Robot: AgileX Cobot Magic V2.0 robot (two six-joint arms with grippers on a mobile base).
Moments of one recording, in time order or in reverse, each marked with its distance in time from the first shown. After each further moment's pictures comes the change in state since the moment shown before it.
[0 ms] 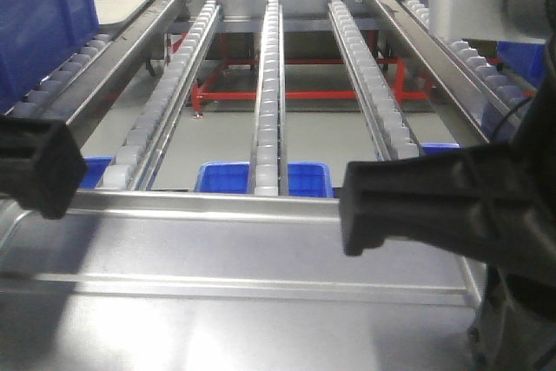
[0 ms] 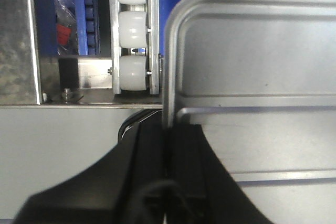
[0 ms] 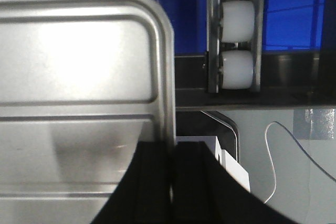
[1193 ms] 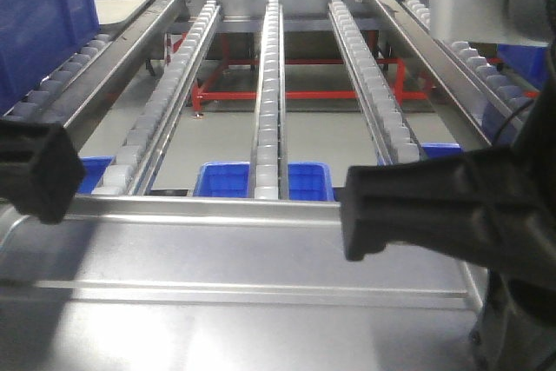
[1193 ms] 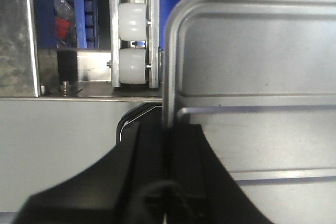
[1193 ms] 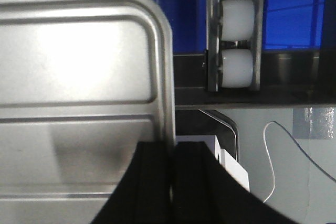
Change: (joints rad) left arm 0.000 0.000 0.000 -0.013 0.003 0.000; right arm 0.000 0.000 0.002 0.000 0.000 0.004
